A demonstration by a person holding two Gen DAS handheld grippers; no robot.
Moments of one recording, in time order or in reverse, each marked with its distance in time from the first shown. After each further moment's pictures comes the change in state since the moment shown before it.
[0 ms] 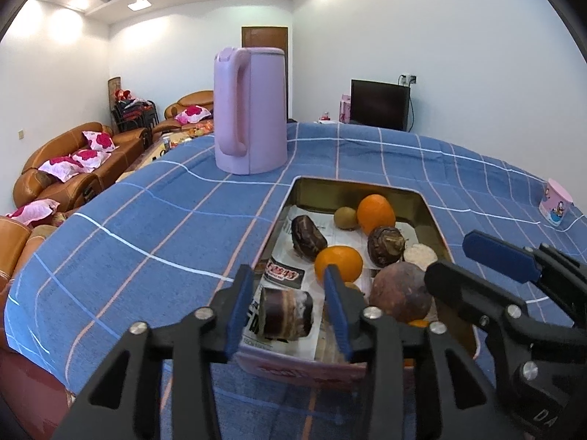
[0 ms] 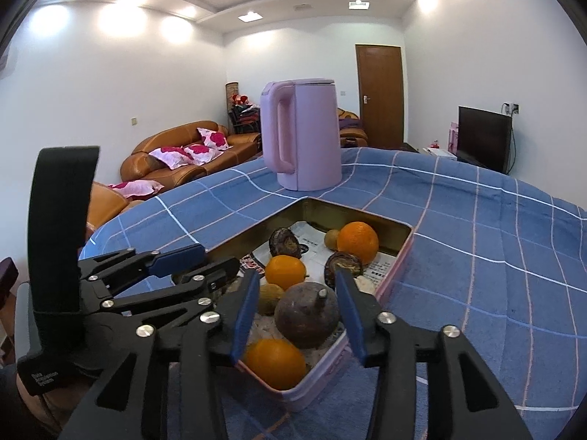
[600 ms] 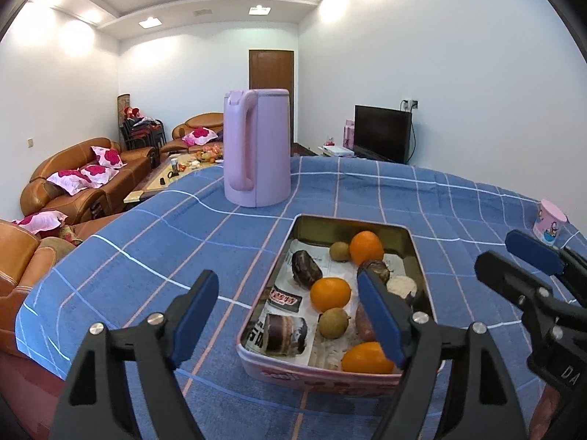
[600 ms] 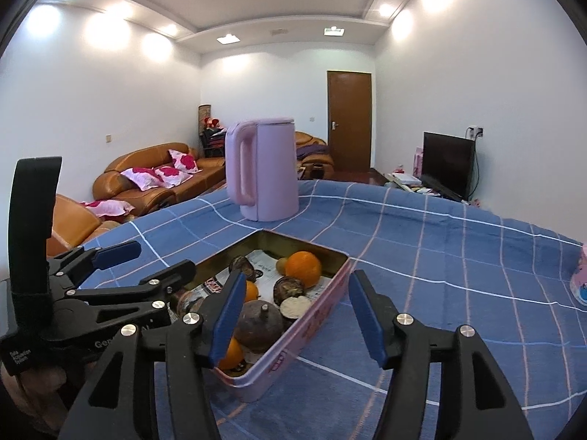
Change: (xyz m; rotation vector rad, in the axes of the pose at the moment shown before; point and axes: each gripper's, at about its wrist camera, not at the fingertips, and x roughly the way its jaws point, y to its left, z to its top) left arm -0.035 0.000 0.012 -0.017 -0.098 0.007; right arm -0.052 -0.016 0.010 0.008 -0.102 -0.138
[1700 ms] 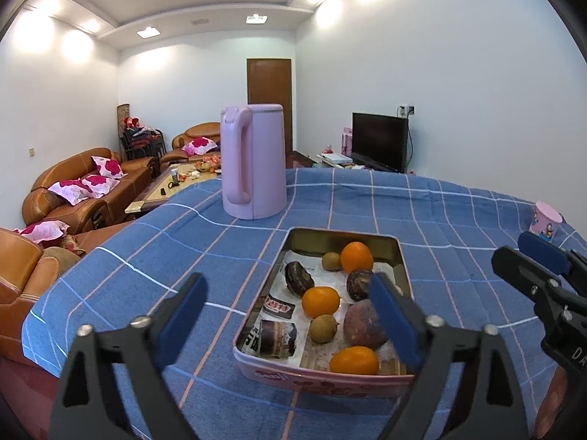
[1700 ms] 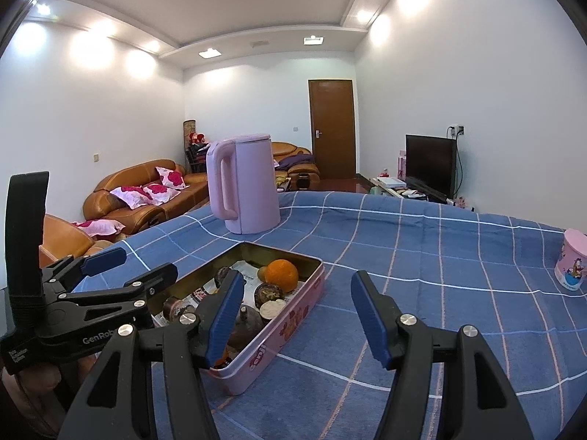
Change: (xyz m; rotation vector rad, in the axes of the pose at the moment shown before) left arm -0.017 -0.006 0.007 0.013 -0.041 0.006; right arm -0.024 -0.019 0.000 0.050 -0.046 -0.045
